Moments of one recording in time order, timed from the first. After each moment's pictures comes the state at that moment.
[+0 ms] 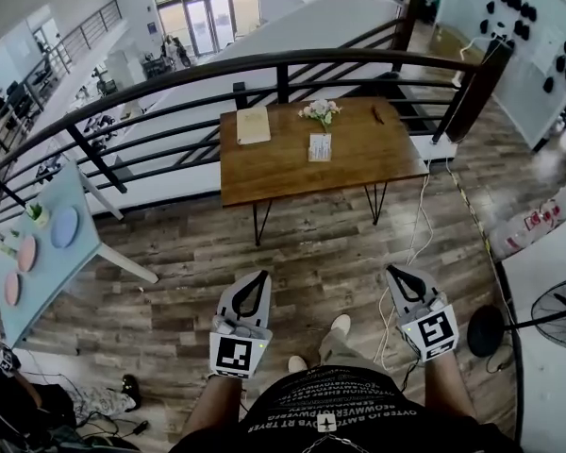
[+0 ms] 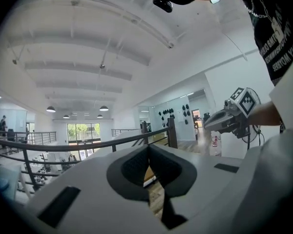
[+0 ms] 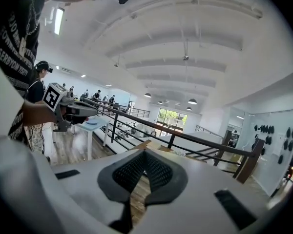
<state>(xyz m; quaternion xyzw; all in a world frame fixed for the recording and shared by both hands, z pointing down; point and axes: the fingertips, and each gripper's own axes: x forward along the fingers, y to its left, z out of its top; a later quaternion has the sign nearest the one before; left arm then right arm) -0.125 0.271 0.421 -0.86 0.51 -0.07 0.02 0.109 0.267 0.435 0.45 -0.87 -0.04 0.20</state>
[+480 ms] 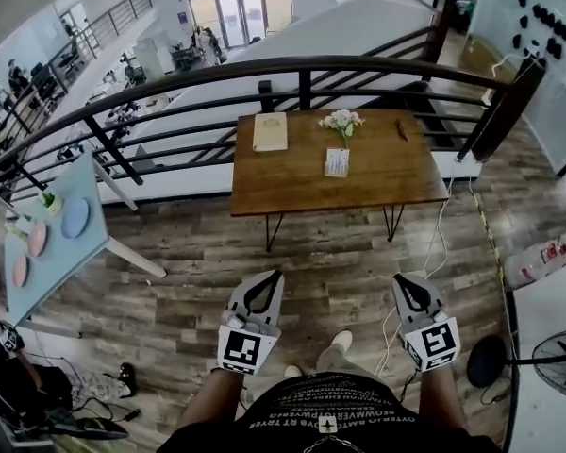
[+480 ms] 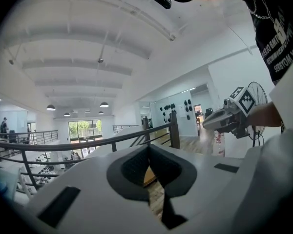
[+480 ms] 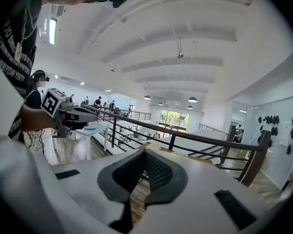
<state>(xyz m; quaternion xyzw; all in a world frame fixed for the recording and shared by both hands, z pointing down) -0.083 0.196 0.425 -0.85 0.51 -0.10 0.02 0.142 0.187 0.440 0.44 -0.88 -0.02 0.17</state>
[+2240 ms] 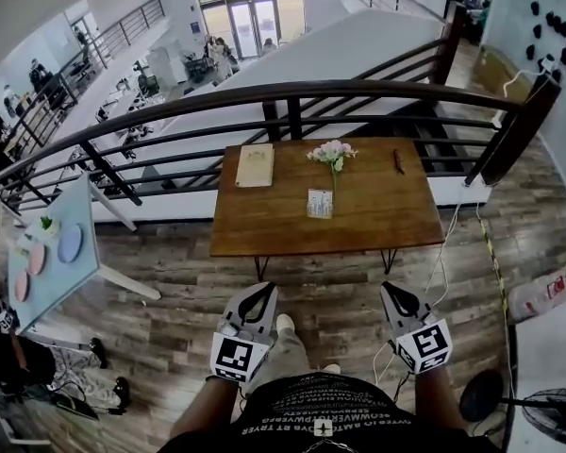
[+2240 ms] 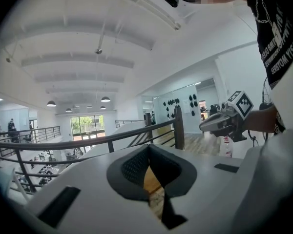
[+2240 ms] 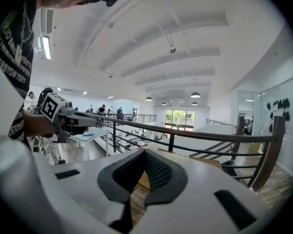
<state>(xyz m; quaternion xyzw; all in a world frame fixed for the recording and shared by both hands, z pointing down) -0.004 0.044 0.433 -0.84 0.53 -0.12 0.00 0.212 0.015 0.459 0.39 -0.91 0.03 0.14</state>
